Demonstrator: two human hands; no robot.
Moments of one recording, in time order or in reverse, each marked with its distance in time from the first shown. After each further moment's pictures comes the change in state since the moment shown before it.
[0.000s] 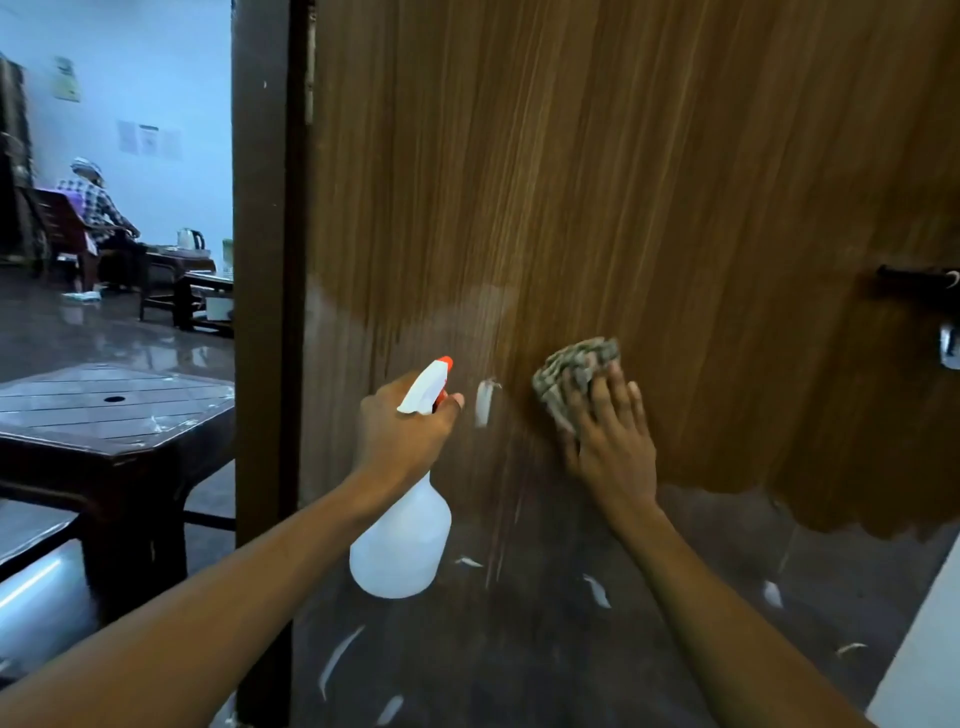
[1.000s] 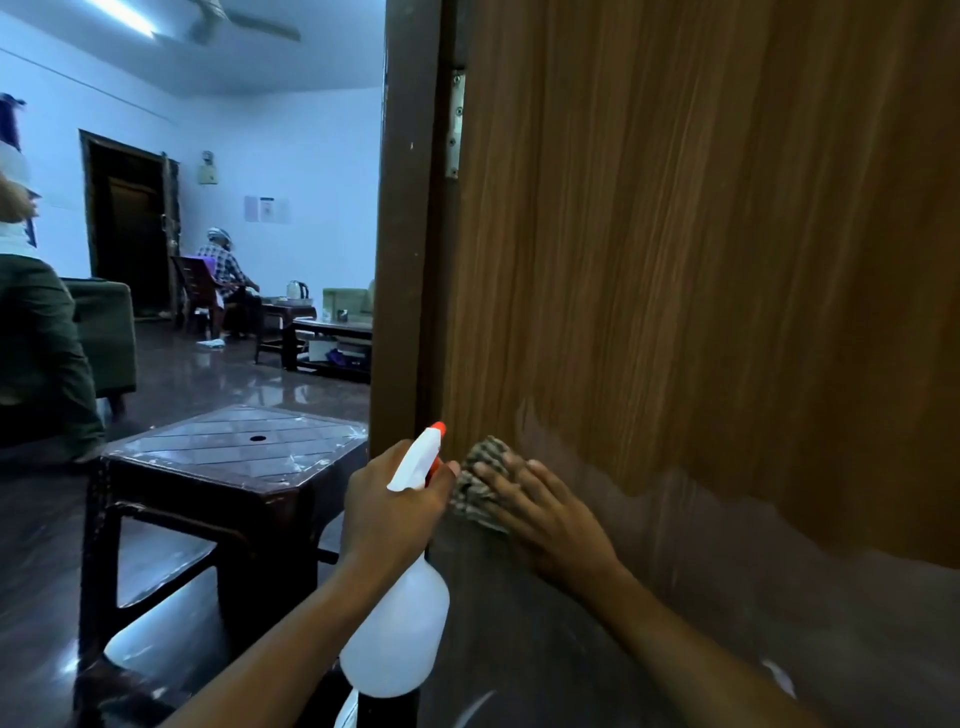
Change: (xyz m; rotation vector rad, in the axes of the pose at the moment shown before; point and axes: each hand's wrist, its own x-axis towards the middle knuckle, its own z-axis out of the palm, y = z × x) left_hand 0.022 -0.070 -0.125 0.102 0.115 0.042; right_hand 0.025 -0.196 0.069 0.102 -0.002 -0.614
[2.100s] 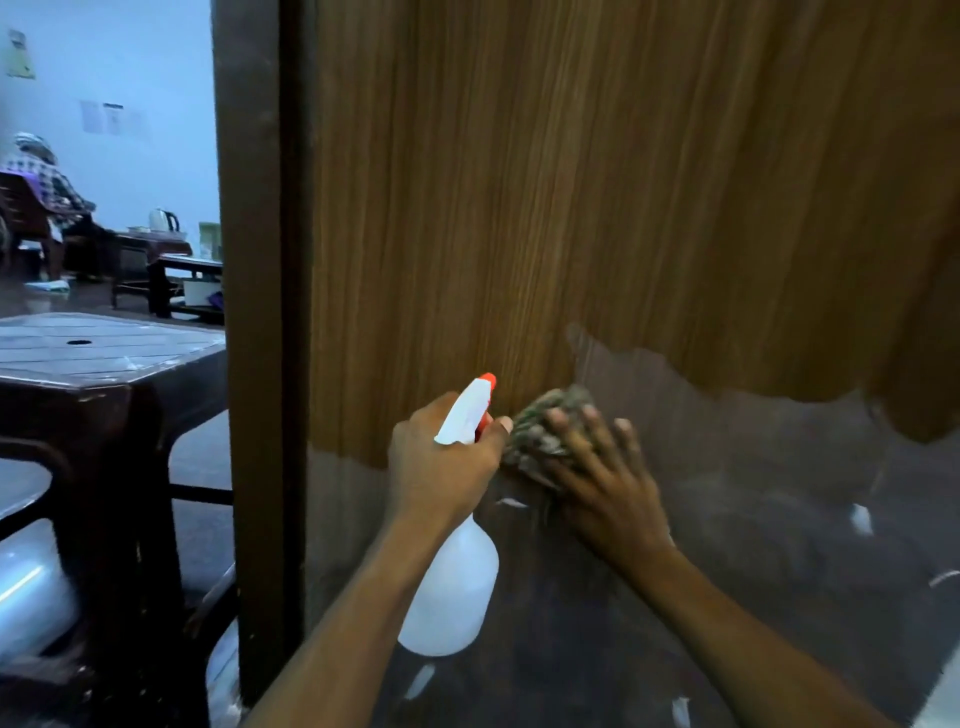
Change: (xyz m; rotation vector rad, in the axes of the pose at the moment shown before) left_hand -0.089 -0.033 0.132 -0.167 -0.203 0.037; right_hand -0.196 0.013 -0.009 -0.171 0.011 0.335
